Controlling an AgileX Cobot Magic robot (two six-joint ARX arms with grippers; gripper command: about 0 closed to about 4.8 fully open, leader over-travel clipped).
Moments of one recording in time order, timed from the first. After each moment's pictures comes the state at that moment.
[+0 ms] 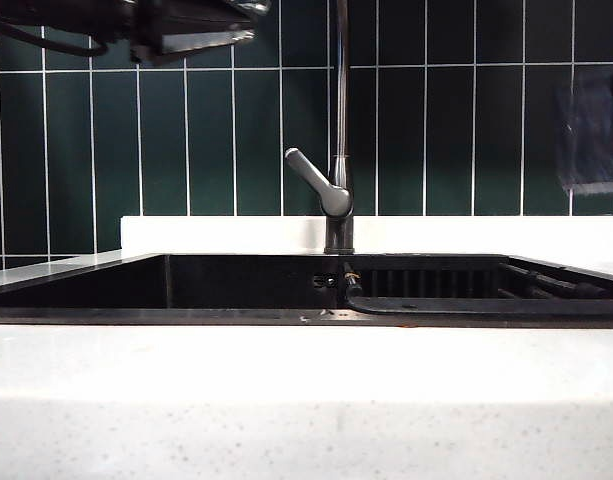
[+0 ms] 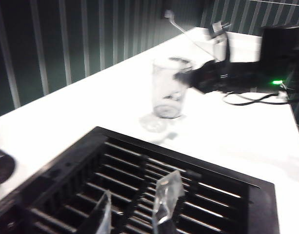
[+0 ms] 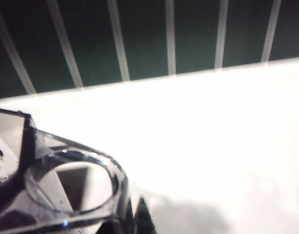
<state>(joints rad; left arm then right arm) -0.30 1.35 0.89 0.40 0.91 0.07 -0.13 1.29 0.62 0.54 -0.04 0.12</state>
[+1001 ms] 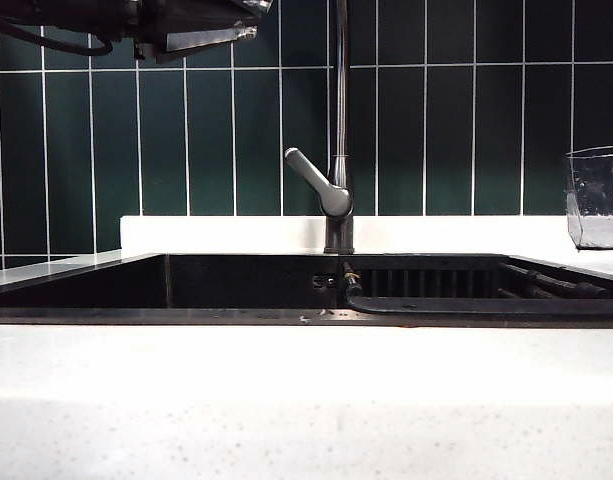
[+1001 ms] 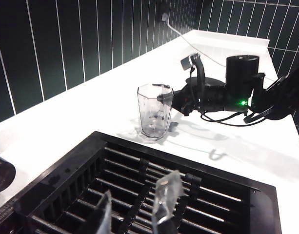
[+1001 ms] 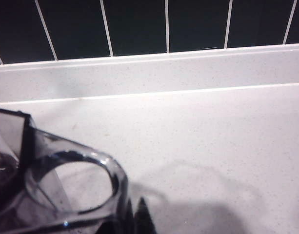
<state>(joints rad) -0.31 1.35 0.89 0.43 0.91 0.06 -0.26 1.63 0.65 0.86 -0.24 0.05</state>
